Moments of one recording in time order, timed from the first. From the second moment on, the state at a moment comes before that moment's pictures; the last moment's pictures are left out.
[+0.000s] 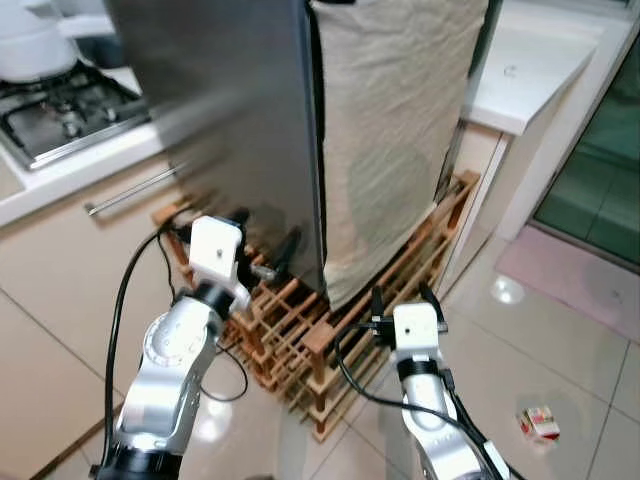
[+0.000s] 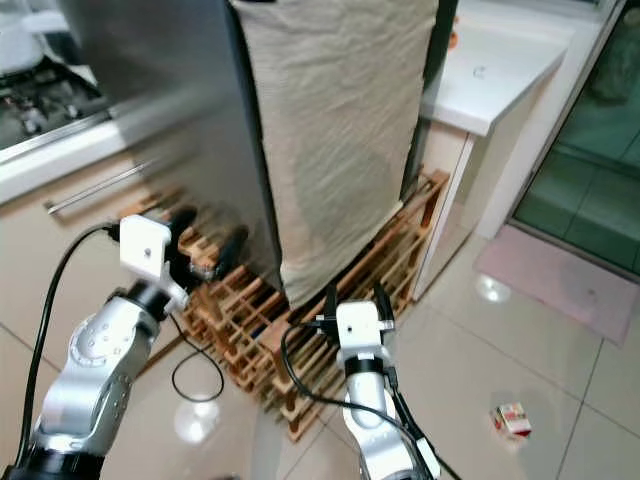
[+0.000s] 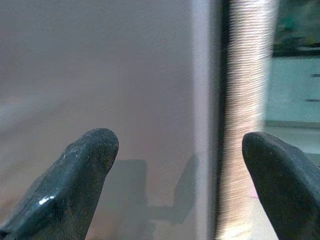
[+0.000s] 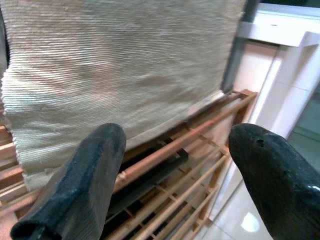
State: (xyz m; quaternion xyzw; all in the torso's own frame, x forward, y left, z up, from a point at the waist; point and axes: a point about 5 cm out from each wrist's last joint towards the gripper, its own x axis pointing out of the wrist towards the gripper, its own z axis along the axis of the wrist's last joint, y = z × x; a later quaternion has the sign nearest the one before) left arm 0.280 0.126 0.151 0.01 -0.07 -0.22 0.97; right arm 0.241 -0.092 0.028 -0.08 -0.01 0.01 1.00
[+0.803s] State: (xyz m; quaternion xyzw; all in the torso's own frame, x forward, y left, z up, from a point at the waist) left arm 0.308 0.079 0.157 0.04 -0.03 -0.31 0.95; right arm 0.235 -0.096 0.035 -0.07 0.00 0.01 1.00
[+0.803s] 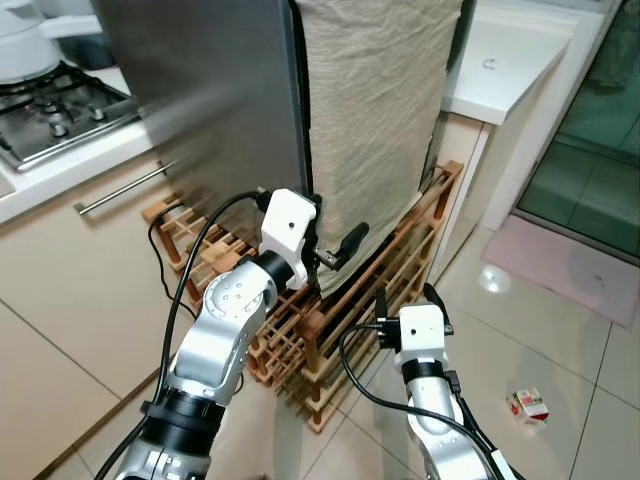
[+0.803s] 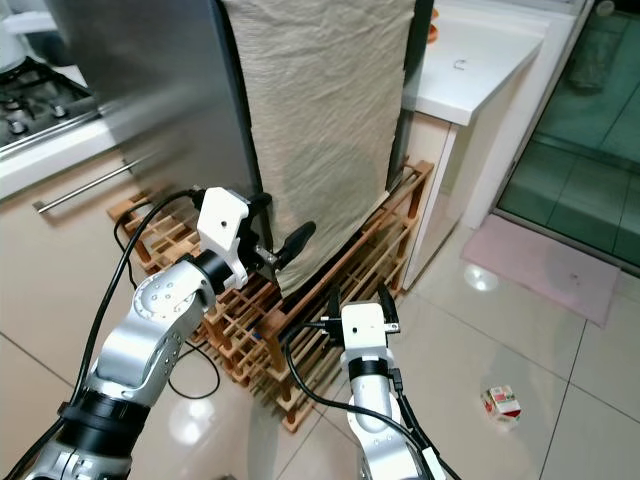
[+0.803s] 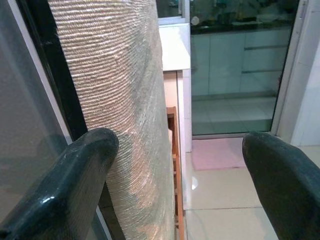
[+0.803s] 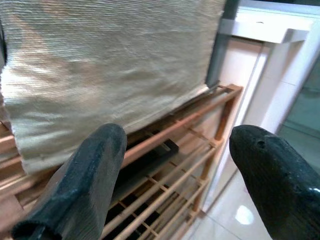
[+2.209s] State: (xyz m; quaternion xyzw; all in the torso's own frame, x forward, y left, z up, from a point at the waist) left arm 0.297 0.083 0.143 -0.01 0.01 -0.27 0.96; right arm 0.232 -0.100 0.034 -0.08 0.02 0.01 1.00
